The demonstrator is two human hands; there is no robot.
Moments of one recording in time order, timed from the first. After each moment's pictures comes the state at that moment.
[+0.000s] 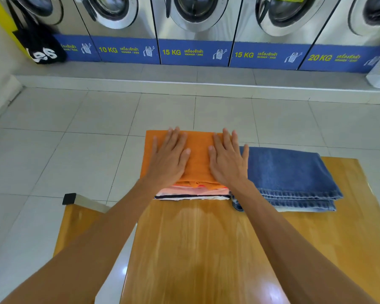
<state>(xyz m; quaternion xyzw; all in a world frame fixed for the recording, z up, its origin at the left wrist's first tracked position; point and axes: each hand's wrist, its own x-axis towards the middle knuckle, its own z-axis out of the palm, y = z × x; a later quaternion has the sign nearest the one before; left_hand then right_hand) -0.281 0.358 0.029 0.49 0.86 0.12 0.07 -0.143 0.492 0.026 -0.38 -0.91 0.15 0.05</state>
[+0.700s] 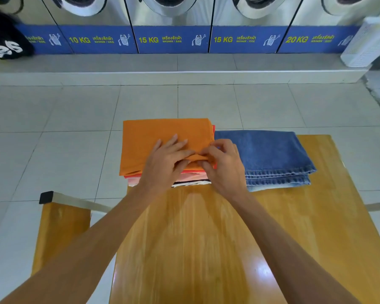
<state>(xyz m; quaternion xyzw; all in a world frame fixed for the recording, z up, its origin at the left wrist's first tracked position) -0.228 0.353 0.030 0.58 0.77 0.26 0.03 -0.070 0.464 0.033 -0.33 -0.88 0.23 0.25</state>
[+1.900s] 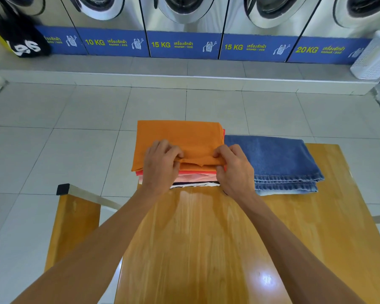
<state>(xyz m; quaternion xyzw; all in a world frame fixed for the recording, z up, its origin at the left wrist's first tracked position) -0.238 0.331 0.030 0.50 0.83 0.25 -0.09 -0.072 0.463 0.039 -0.36 -0.89 0.21 0.21</state>
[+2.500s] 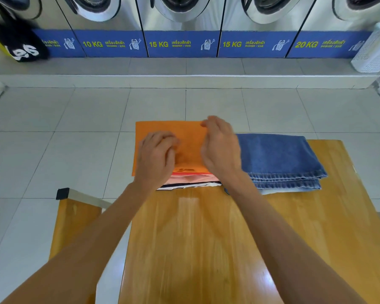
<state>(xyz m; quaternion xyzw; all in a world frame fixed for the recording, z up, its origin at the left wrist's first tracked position) -0.252 0.331 0.052 0.51 0.79 0.33 -0.07 -0.129 0.462 0.080 -0.35 -0.88 0.18 0.26</state>
